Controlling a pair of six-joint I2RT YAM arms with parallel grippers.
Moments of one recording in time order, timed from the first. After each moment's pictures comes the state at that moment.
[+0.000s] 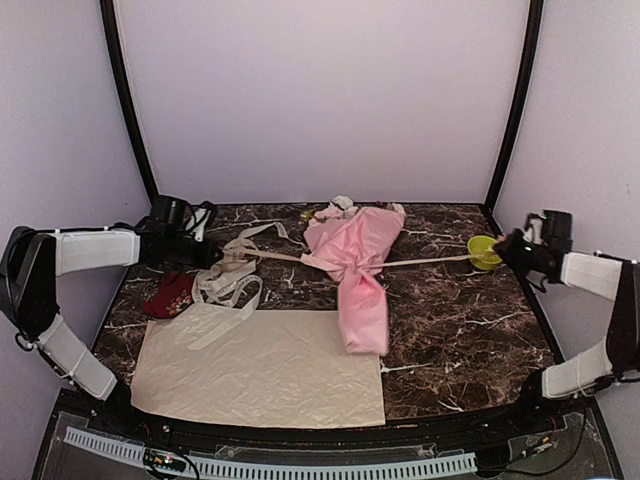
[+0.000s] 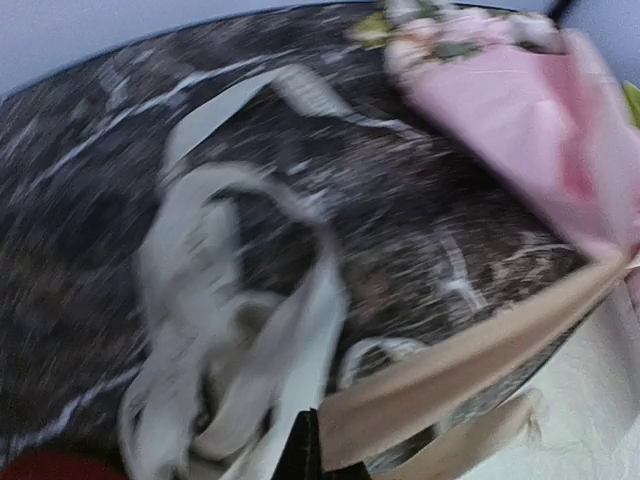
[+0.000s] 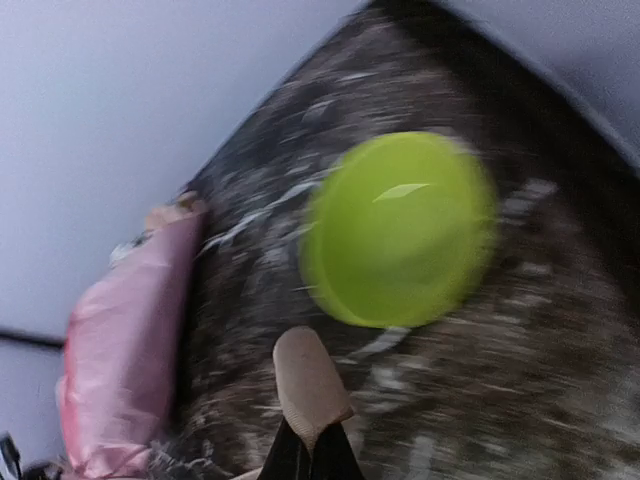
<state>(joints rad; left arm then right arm) -0.34 1.57 0.98 -0.14 0.22 -0.01 0.01 1.37 0.78 0.02 -0.42 0.59</state>
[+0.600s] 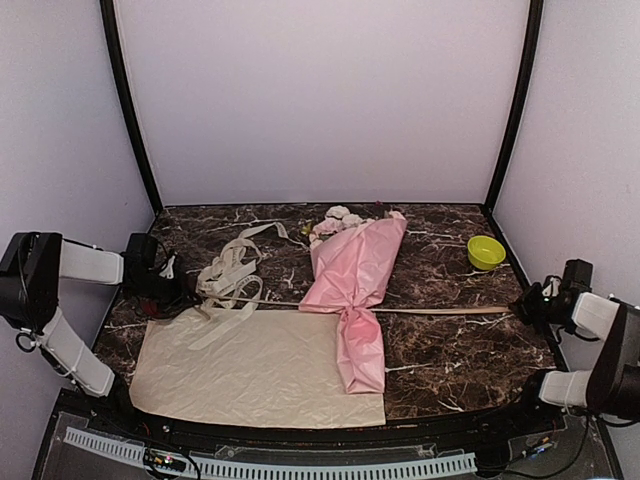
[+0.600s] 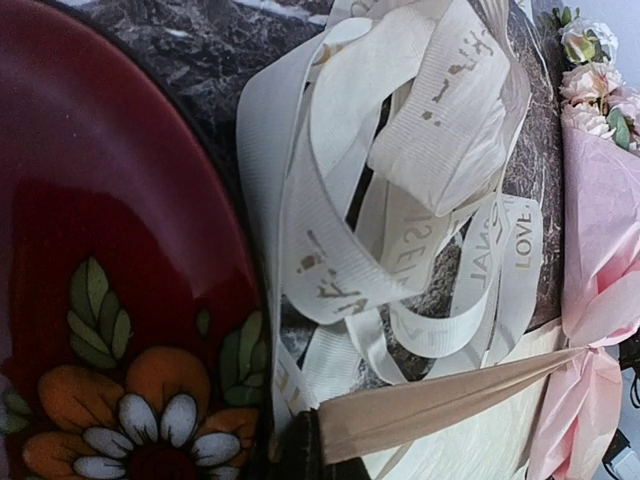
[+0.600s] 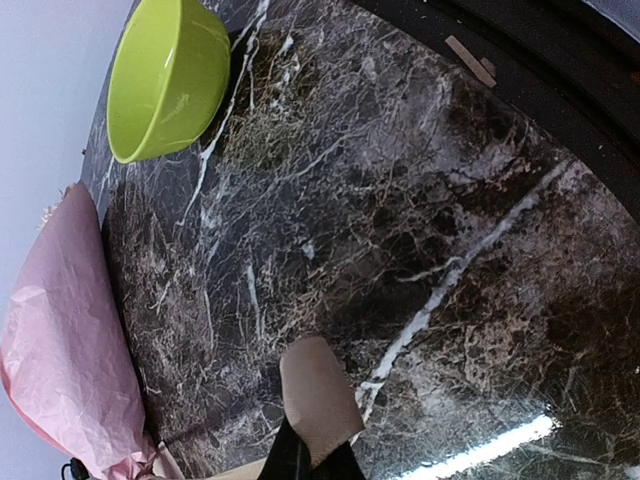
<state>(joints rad) 0.00 1.57 0.70 -0.23 0.49 -0.40 -0.49 1.05 0.40 -0.29 -0.49 0.57</state>
